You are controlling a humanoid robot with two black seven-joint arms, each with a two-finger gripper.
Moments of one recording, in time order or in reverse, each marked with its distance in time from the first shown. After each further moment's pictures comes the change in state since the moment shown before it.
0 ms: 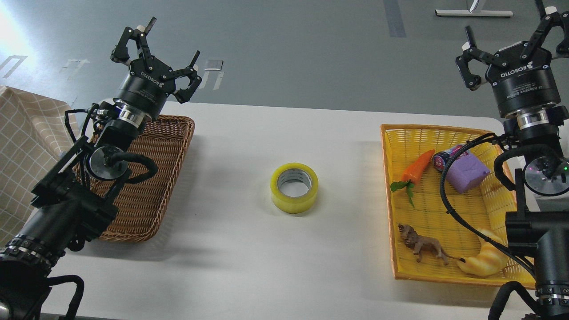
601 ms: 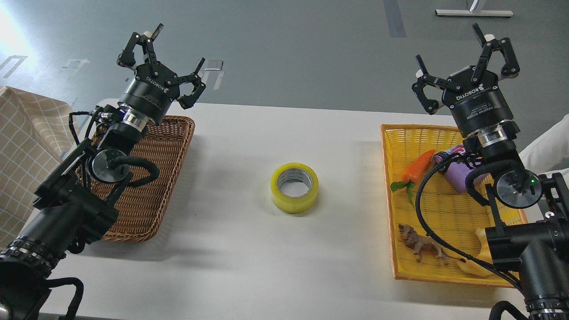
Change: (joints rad) left arm 0.002 0.000 0.027 0.005 0.114 0.000 0.003; right arm -0.087 0.001 -0.134 0.049 0.104 0.000 -0.028
